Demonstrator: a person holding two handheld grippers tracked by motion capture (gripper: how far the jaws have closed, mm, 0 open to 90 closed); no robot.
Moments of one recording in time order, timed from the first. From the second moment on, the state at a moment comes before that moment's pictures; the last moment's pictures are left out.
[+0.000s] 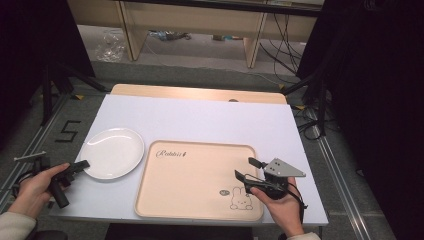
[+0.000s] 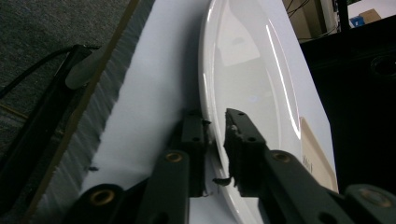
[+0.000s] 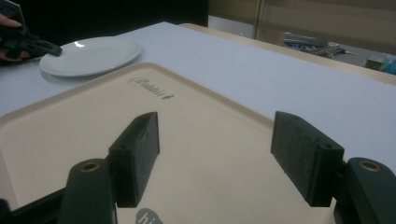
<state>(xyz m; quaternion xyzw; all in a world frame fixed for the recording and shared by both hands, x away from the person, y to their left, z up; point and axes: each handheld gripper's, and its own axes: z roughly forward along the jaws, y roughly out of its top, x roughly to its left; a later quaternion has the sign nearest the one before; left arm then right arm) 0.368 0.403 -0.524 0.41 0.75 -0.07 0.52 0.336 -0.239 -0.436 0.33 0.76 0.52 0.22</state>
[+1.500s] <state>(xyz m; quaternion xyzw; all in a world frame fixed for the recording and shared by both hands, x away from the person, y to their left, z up) 0.362 0.403 -0.493 0.40 0.69 0.00 0.61 0.335 -0.240 -0.436 0.34 0.76 0.51 0.21</state>
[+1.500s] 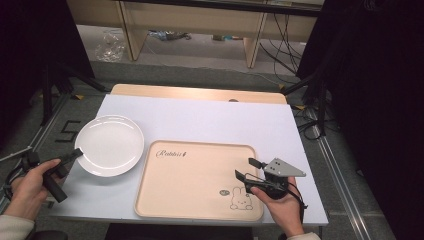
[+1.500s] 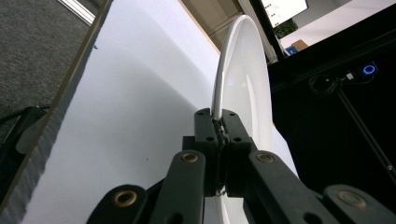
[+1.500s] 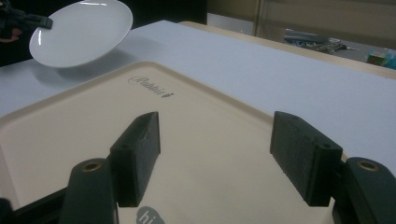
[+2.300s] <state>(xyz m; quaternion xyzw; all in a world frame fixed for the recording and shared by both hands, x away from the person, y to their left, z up) 0.363 0.385 -0.475 0.42 0.65 -0.01 0.64 0.334 -0.242 -0.436 0.34 0.76 0.52 0.21</state>
